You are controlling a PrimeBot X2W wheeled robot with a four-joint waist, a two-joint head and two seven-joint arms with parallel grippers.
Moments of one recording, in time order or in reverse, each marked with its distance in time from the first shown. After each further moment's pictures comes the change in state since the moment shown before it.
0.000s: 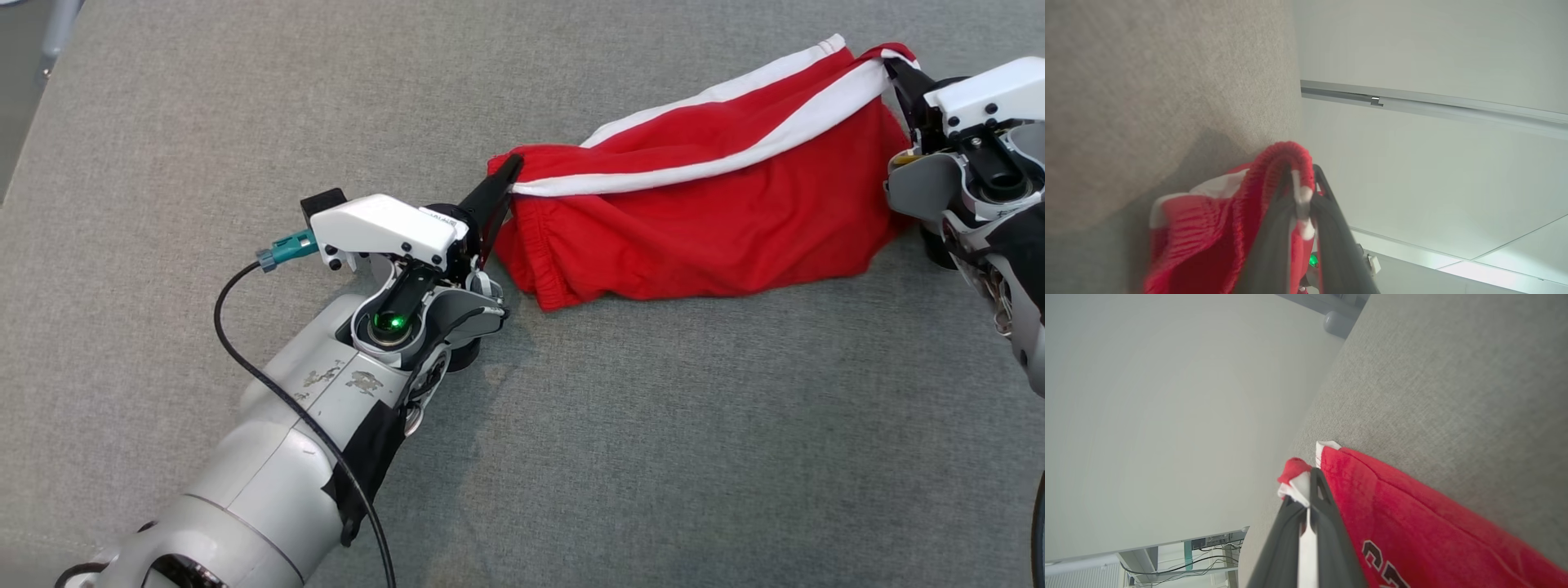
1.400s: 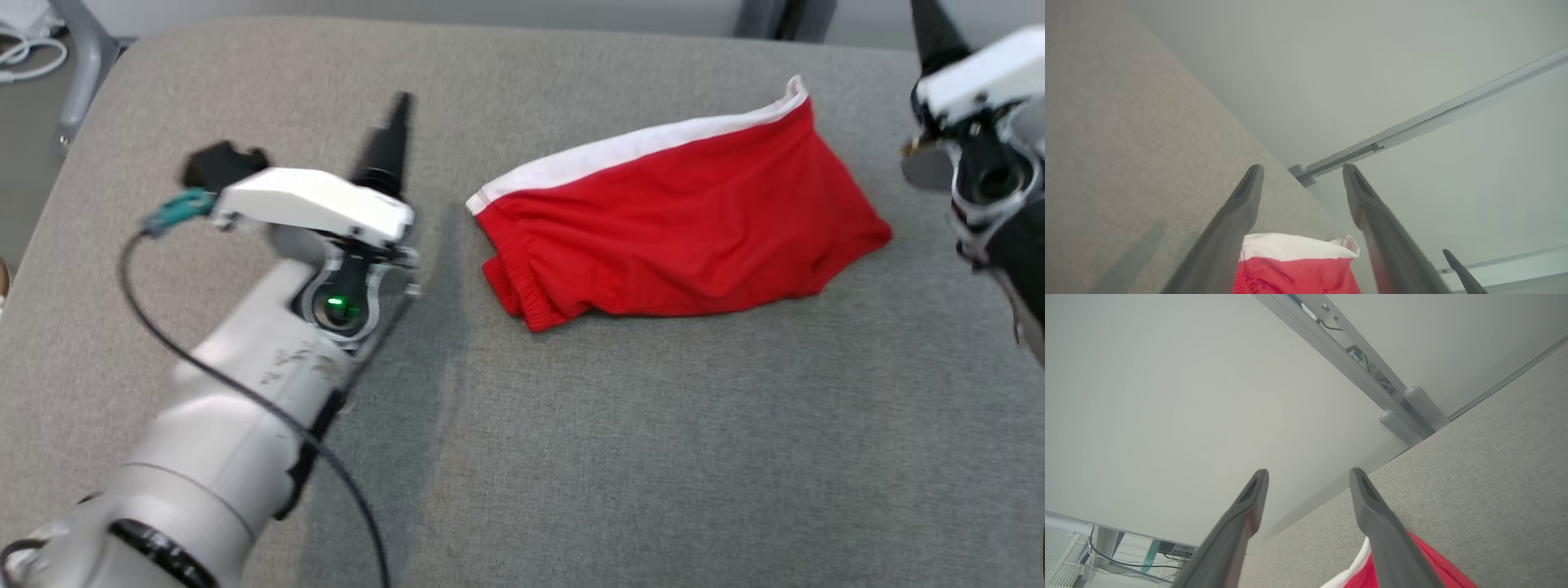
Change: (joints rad) left arm -0.101 0.041 -0.121 0.181 0.345 -0.033 -0.289; right arm -0.026 -0.044 0.000 -0.091 -0.323 0.000 -0.206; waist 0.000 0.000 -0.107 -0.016
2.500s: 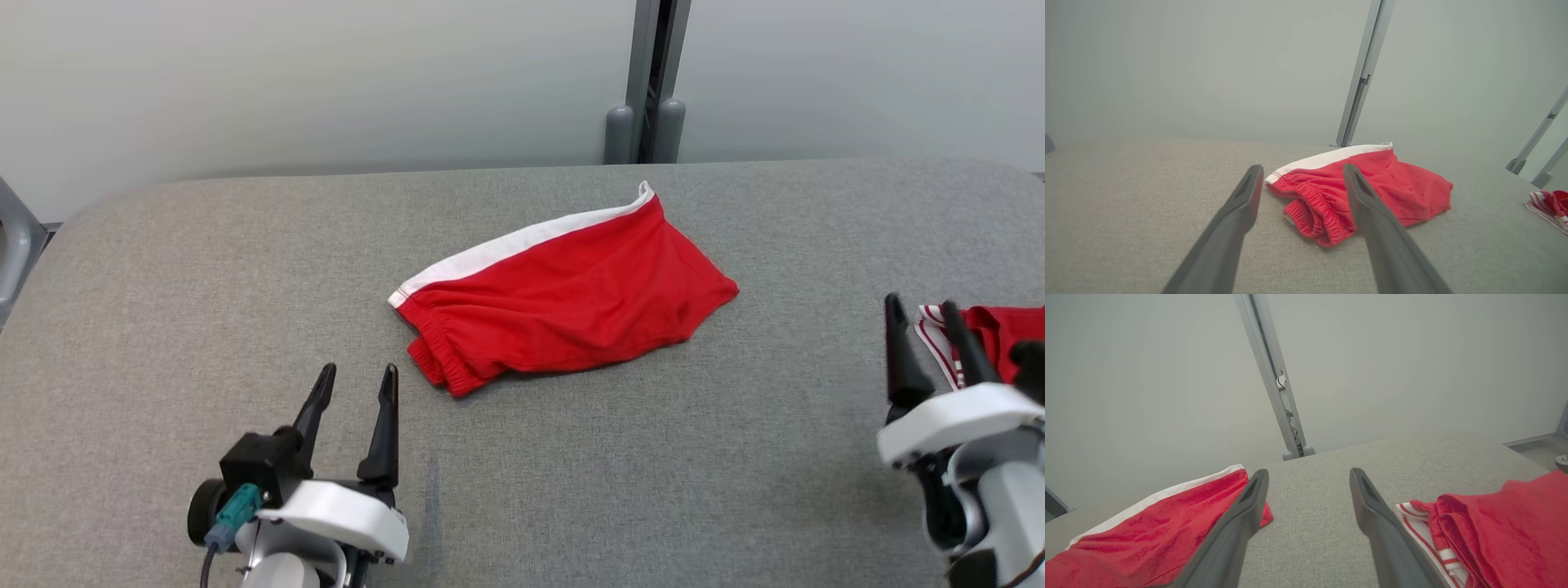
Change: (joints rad) left arm 0.853 -0.040 0.750 -0.605 1.588 0.148 -0.001; right arm 0.928 0.102 -1.211 -0.557 -1.646 0.000 -0.046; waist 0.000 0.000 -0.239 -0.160
